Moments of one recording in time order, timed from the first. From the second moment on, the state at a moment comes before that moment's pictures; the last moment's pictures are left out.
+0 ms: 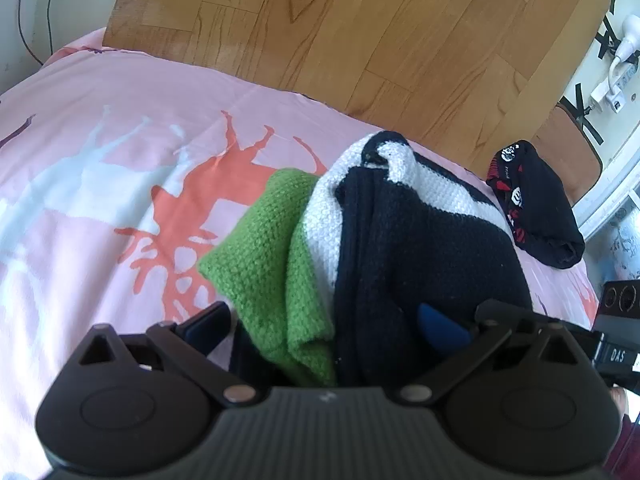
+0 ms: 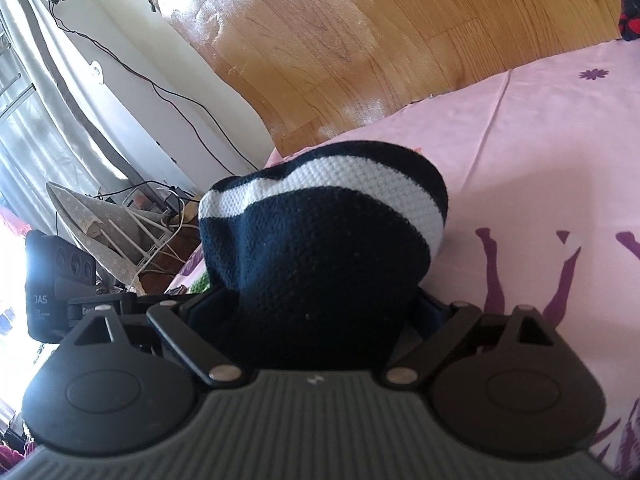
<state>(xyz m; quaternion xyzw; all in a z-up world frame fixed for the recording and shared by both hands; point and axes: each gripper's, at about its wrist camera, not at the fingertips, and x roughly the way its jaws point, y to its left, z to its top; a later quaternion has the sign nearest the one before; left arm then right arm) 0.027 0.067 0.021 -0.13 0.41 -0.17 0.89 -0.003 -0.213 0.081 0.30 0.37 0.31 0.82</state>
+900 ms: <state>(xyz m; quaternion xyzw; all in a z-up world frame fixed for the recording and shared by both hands) 0.024 0.065 0.026 -0.11 0.41 -0.21 0.88 -0.019 -0.241 0.081 0.31 0.37 0.27 0.83</state>
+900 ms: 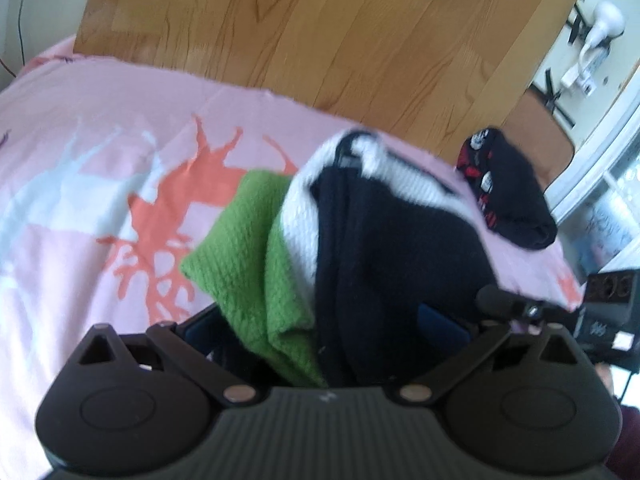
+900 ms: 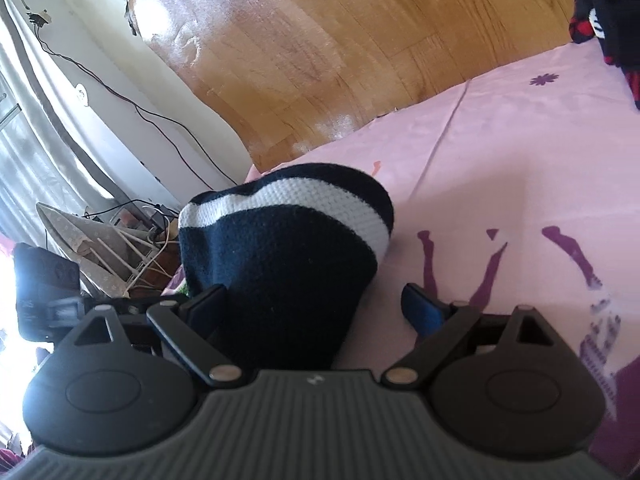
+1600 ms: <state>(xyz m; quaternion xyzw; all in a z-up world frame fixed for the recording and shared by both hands) 0.159 0.155 0.063 -0.24 0.25 0.01 0.94 0.215 -0.046 0.155 0.10 0.30 0.40 0.86</state>
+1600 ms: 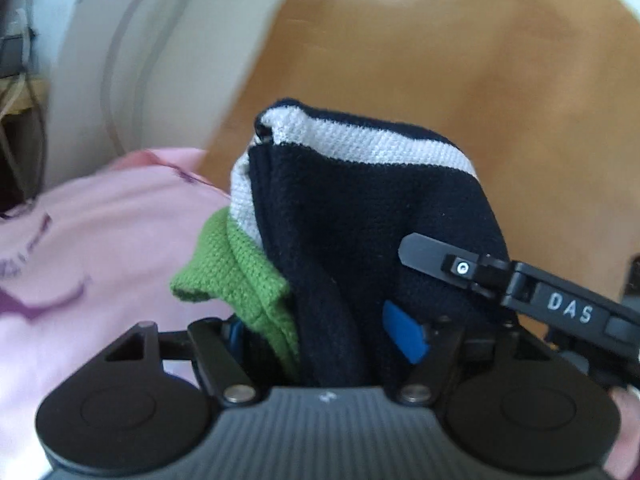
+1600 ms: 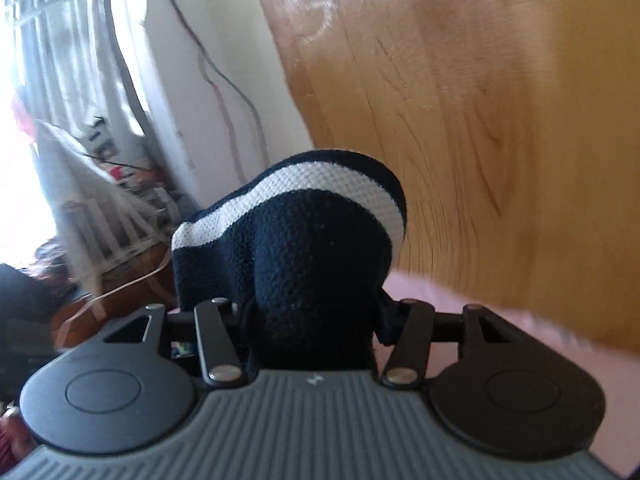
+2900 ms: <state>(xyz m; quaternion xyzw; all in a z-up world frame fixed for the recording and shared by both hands) 0.039 0.035 0.015 -0.12 0.30 0.18 0.93 0.023 -0.140 0.081 0.11 0.32 0.22 0.92</state>
